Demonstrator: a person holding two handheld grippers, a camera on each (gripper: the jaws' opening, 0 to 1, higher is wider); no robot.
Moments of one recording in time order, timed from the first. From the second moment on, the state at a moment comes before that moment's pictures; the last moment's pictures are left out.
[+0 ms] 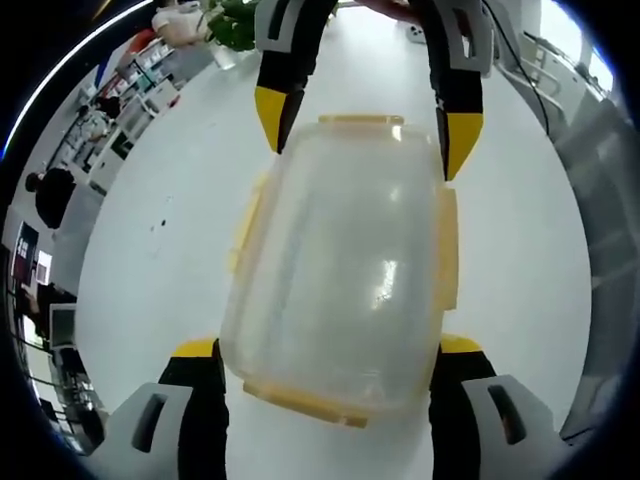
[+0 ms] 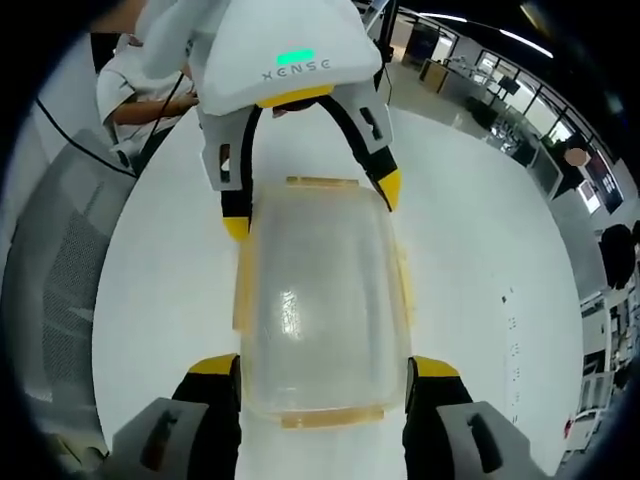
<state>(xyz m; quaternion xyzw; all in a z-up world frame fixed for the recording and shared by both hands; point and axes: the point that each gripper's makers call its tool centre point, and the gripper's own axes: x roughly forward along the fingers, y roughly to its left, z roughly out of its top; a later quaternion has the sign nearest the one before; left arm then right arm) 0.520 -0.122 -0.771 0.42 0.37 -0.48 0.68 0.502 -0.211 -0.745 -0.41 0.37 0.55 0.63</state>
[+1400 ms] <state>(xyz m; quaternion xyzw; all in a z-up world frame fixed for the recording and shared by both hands) 0.488 -0.095 -0.741 0.31 0.34 -0.41 0.79 0.474 -0.241 -0.720 -0.31 0.34 0.47 0.75</state>
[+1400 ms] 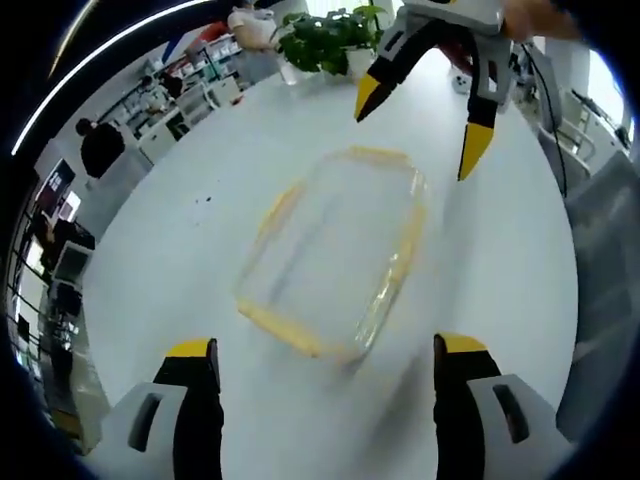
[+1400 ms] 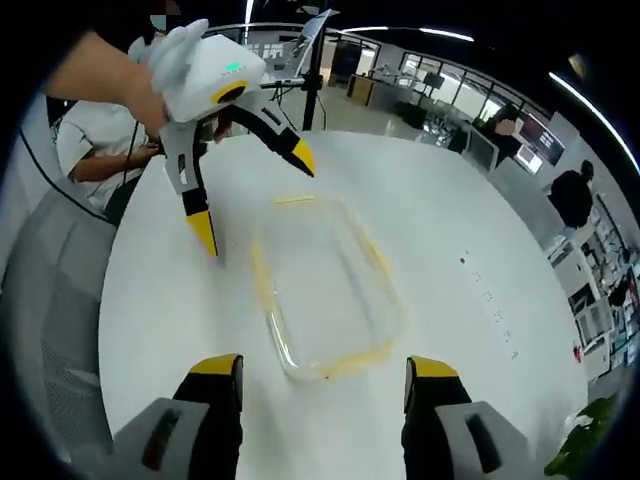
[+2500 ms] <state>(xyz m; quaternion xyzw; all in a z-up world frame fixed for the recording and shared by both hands) 0.445 -0.080 -0.735 0.23 0.31 -0.37 0.85 0.429 -0.256 -0.714 -0.22 0.30 0.41 0.84</state>
